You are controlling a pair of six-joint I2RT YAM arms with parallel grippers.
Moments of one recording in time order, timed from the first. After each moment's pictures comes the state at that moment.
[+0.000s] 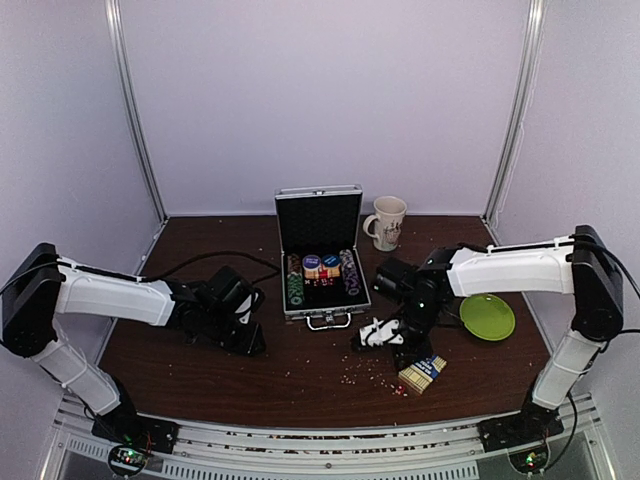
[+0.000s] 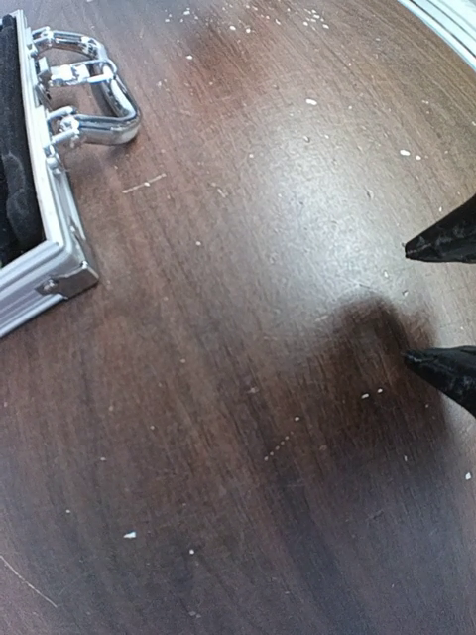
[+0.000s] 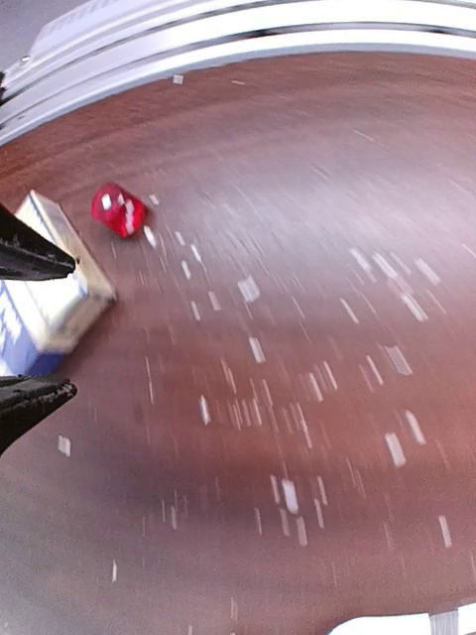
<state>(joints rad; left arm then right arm) -0.83 1.52 0.76 -0.31 0.04 -0.52 0.88 1.70 1.15 -0.91 -0.16 -0.69</state>
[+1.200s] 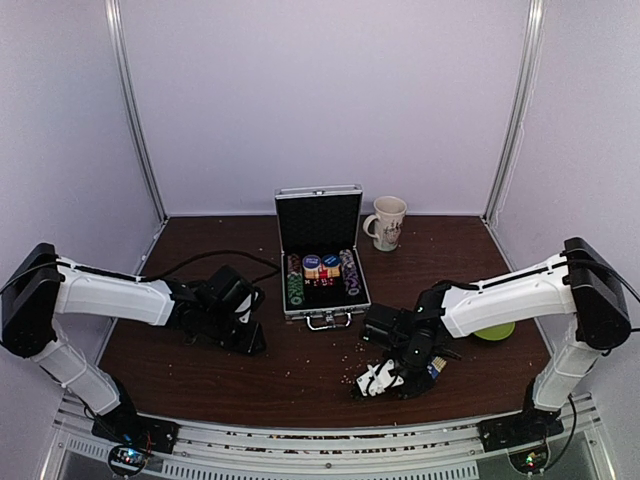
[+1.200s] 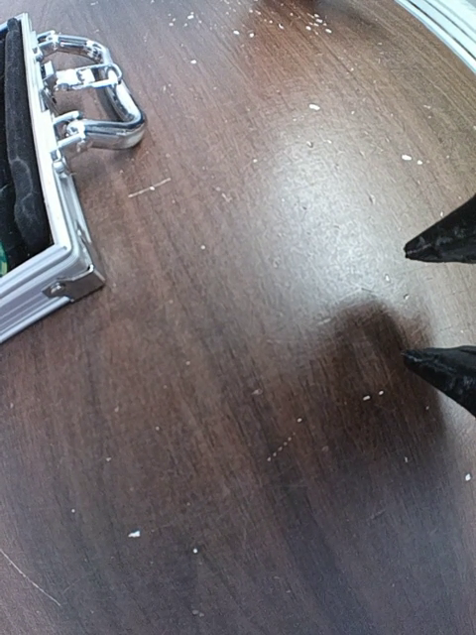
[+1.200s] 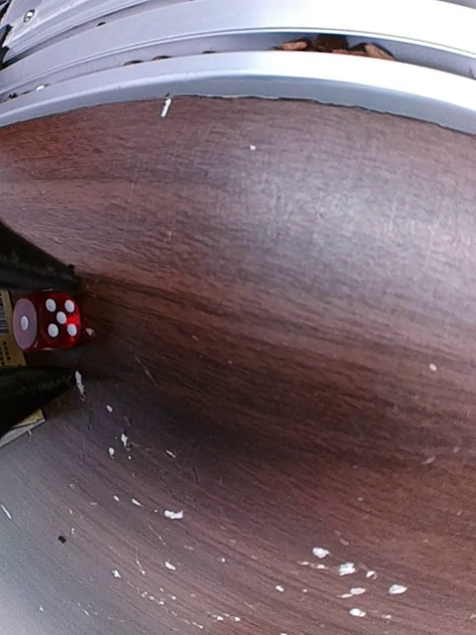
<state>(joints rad) -0.83 1.51 0.76 -0.31 0.04 -0.53 1.10 1.69 0.99 -0.81 -0.04 -0.78</state>
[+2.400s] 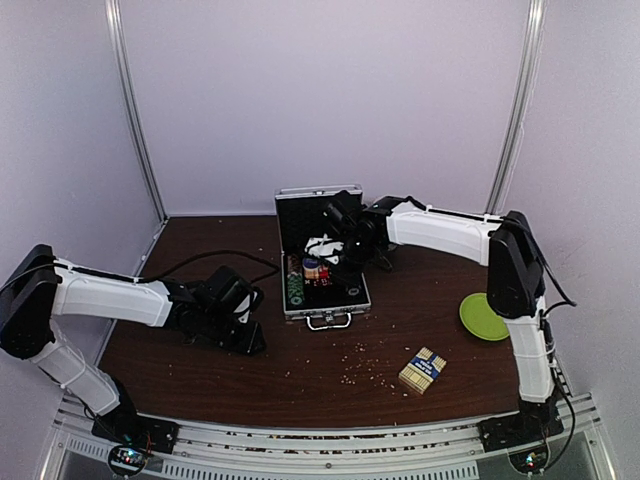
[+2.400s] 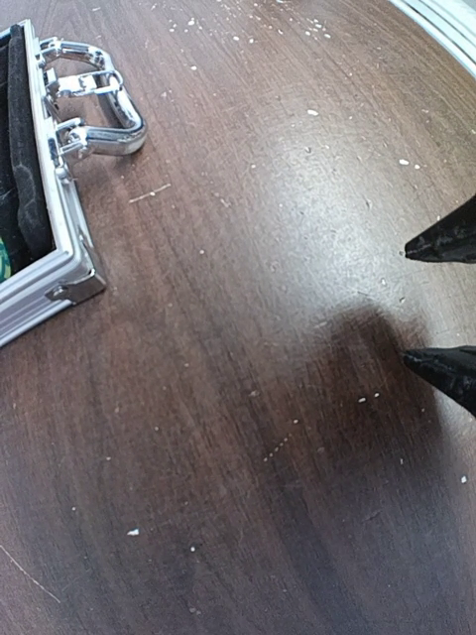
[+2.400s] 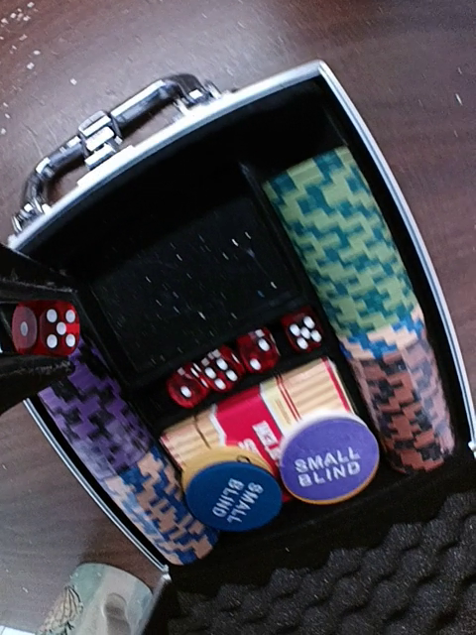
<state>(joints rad) -0.83 1.50 0.75 -0.30 0.04 -0.54 0.78 2.19 1.92 -0.83 0.03 -0.47</state>
